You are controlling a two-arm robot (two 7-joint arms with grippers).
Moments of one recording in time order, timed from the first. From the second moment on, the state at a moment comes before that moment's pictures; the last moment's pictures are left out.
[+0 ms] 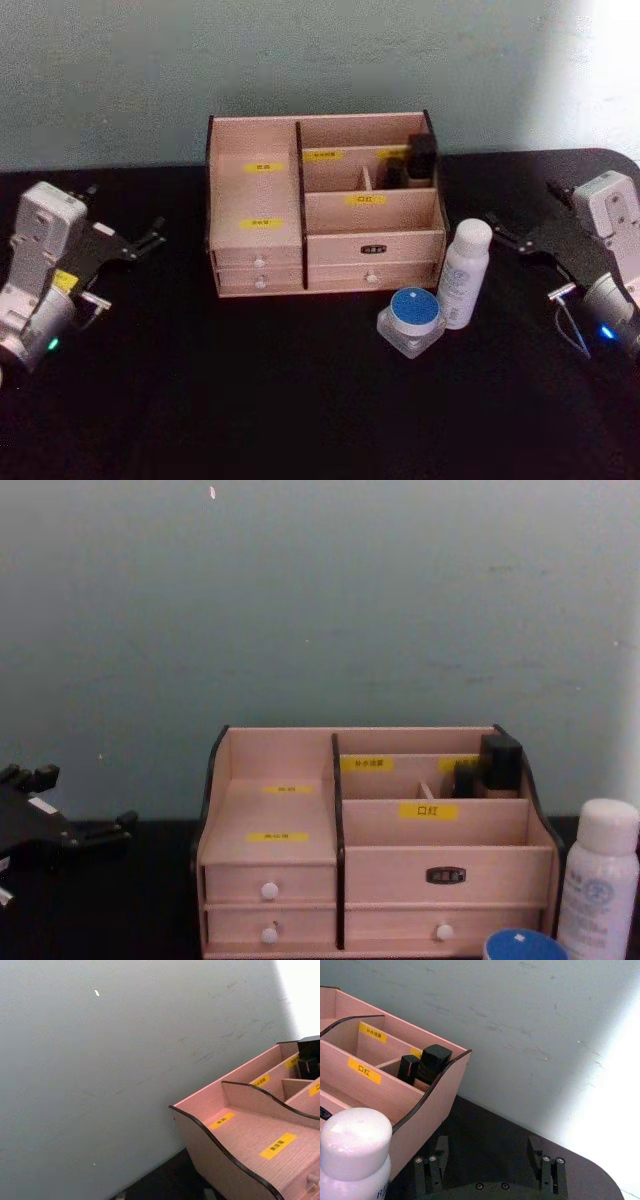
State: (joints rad) left arm -0.20 0.60 0.45 -1.41 -0.25 -0.12 0.03; right arm 0.20 0.60 -0.45 -1.41 0.25 -0.12 -0.03
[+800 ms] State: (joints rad) left arm -0.20 0.60 0.45 -1.41 -0.25 -0.12 0.03; right arm 0.17 0.61 -0.43 -1.44 0.26 -0.11 0.00
